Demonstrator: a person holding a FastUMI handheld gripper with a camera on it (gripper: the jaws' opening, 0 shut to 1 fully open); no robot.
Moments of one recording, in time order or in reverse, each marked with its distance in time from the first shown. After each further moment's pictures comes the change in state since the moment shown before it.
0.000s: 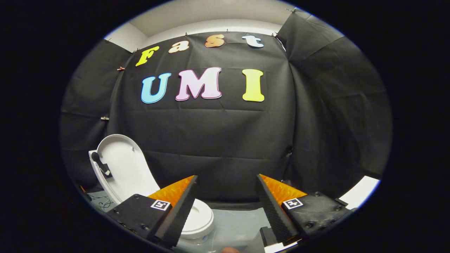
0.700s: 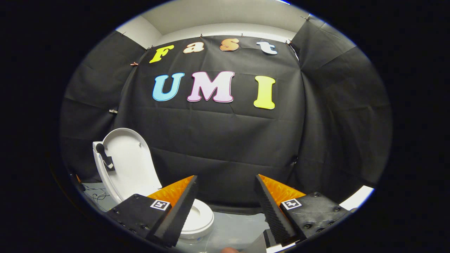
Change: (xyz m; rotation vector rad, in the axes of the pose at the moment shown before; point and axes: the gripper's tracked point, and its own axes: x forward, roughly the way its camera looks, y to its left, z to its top) arm -0.003 0.020 0.002 -0.082 -0.036 0.048
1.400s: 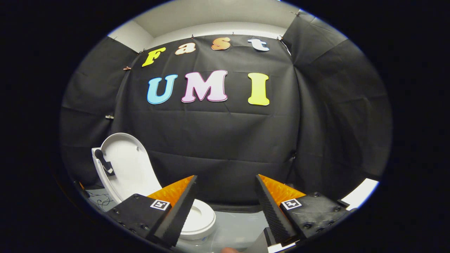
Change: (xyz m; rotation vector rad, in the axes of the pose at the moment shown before) arm -0.001 -0.016 -0.002 0.091 0.013 -0.023
